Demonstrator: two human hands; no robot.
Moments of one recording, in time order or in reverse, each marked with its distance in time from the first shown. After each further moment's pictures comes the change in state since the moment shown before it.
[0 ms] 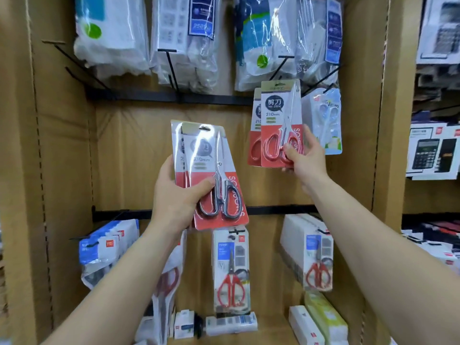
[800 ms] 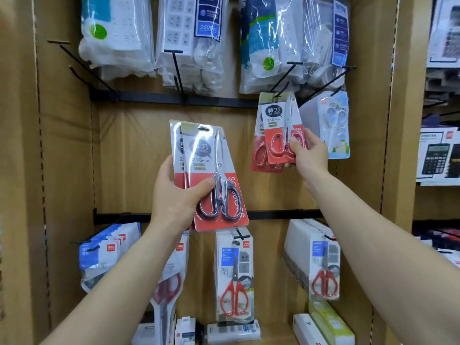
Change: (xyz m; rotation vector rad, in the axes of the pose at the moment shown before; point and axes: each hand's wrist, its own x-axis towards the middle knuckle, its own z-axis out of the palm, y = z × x) left_hand 0.009 -0.002 -0.008 -0.007 0.022 0.027; right_hand 0.024 0.006 0.015 -0.046 0.111 0.013
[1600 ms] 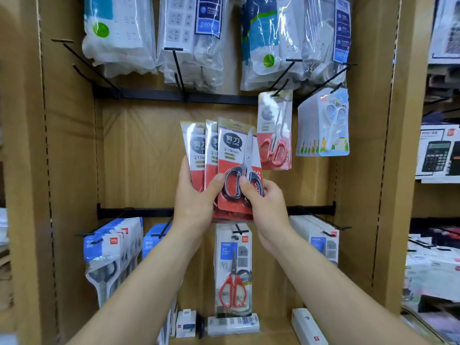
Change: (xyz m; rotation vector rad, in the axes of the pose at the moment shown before) left_hand -0.015 -0.010 0.031 -0.038 -0.024 0.033; right_hand -0.142 0.011 0.041 0.218 -0.266 0.276
